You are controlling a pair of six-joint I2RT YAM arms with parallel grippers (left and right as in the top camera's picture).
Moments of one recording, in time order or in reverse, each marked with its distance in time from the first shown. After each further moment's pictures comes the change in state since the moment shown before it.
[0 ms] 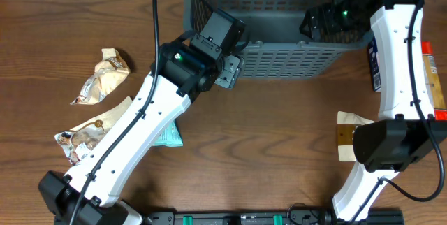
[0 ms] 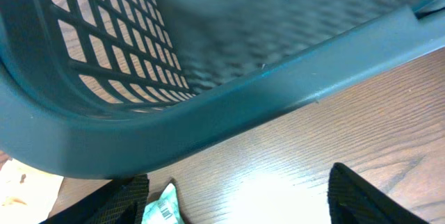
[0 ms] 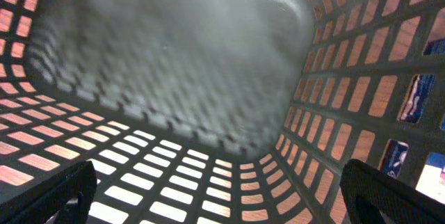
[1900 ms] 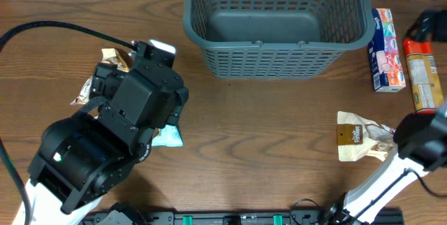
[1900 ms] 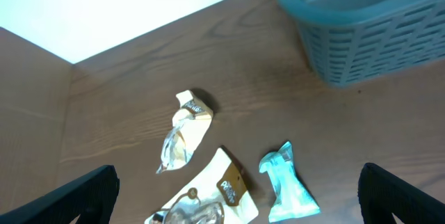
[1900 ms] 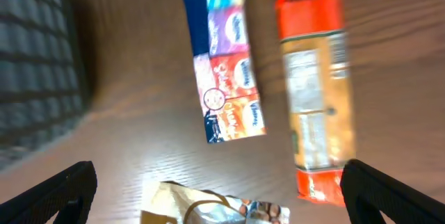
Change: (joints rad) left arm -0.061 -0.445 0.000 -0.311 -0.396 0.000; right arm -0.535 0.180 0.293 -0.201 0.048 -0.090
